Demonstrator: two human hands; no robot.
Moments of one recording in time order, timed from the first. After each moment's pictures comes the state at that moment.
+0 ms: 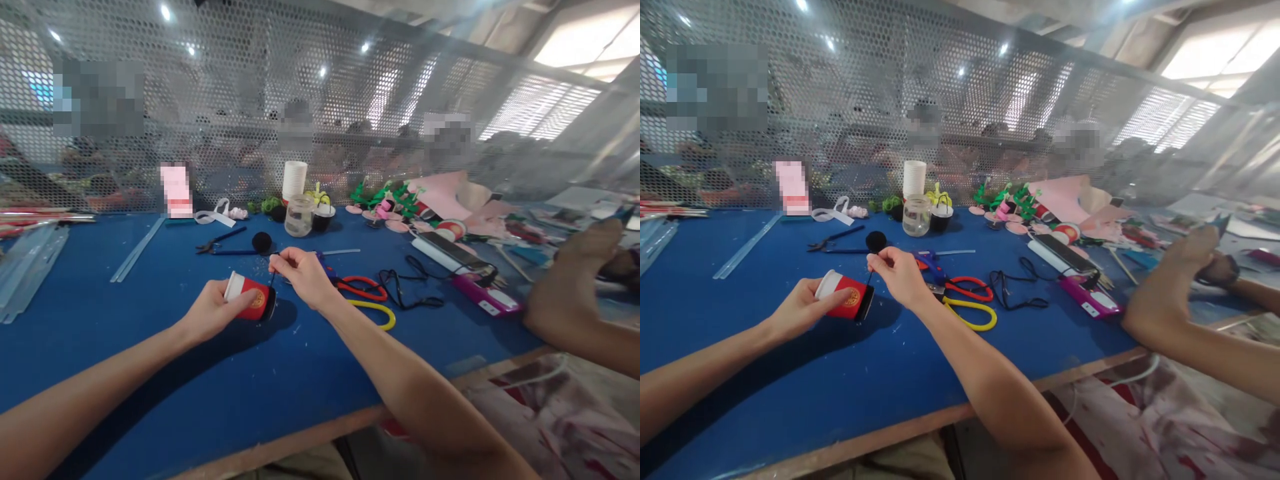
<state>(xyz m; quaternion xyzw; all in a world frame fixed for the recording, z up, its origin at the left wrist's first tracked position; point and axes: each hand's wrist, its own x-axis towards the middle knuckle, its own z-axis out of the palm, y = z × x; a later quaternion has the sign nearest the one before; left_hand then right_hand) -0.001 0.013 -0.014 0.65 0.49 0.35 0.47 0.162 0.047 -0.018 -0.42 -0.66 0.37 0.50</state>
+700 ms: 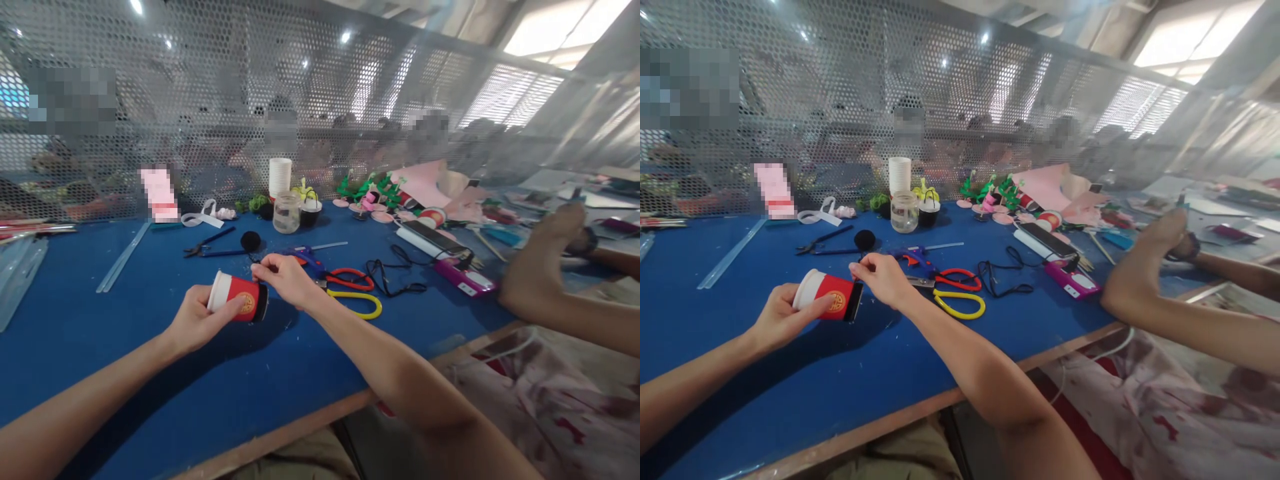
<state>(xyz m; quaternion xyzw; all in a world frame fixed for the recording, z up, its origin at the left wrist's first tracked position) -0.003 0.005 -0.005 0.73 0.46 0.38 0.34 0.155 0.042 -0.014 -0.44 -0.69 0.38 0.44</state>
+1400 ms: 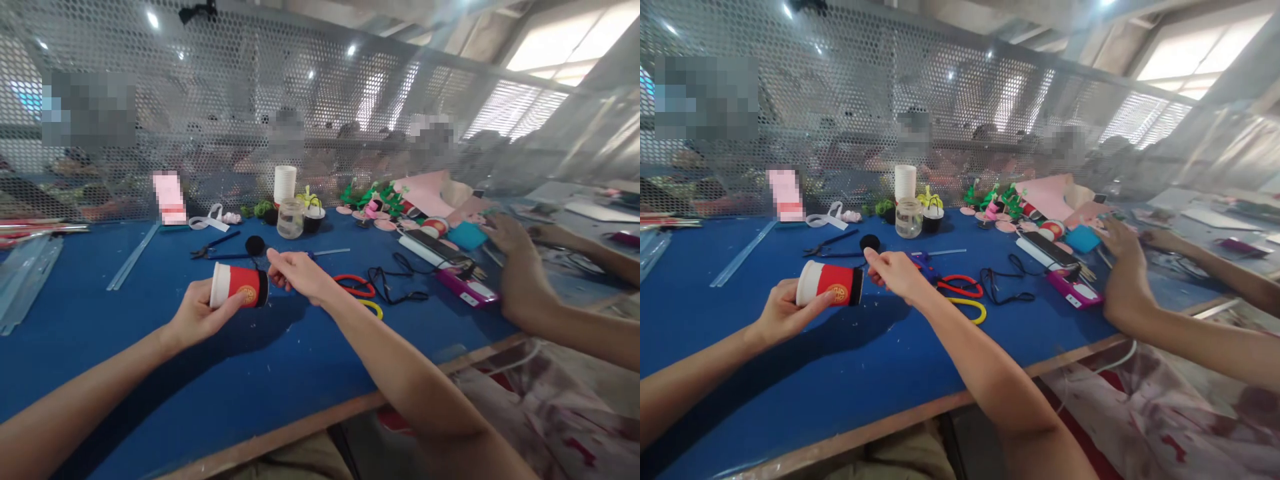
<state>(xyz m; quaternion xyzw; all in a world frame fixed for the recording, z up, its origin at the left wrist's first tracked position) -0.007 0.008 -0.003 0.78 0.42 0.42 0.20 0.167 0.039 0.003 -0.48 -0.64 0.46 0.38</state>
